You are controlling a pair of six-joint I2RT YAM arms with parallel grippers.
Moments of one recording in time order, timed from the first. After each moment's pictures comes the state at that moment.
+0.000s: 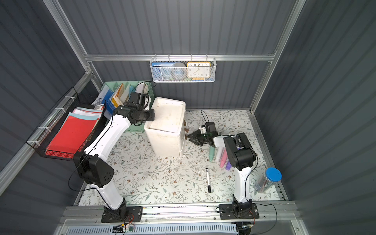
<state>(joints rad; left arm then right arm) -0.27 1.80 1.85 -0.86 -0.03 -0.20 0.28 2.08 1.12 0.30 -0.77 1.13</state>
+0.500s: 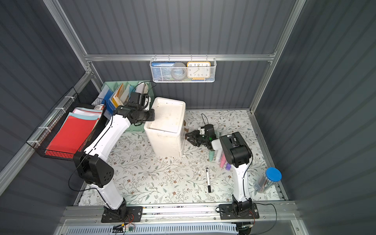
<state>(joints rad) -0.27 1.80 1.85 -0.86 -0.03 -0.20 0.30 2.16 1.09 0.60 -0.77 1.34</state>
